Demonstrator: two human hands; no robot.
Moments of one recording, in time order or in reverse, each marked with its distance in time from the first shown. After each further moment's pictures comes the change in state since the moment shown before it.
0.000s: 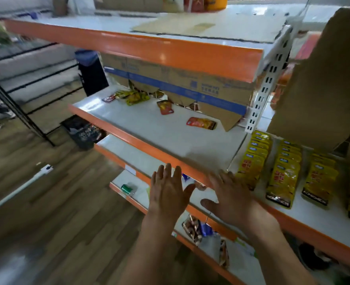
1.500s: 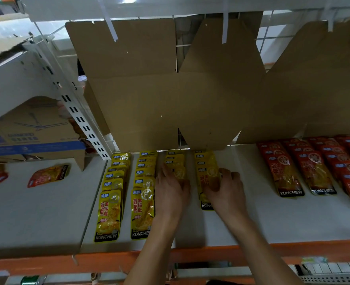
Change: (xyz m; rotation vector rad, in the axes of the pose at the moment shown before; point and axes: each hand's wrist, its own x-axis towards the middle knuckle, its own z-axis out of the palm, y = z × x) left_hand 0.082 0.360 0.113 -0.366 -0.125 0.307; right_hand -0.078 0.319 0.018 0.597 0.564 0.970
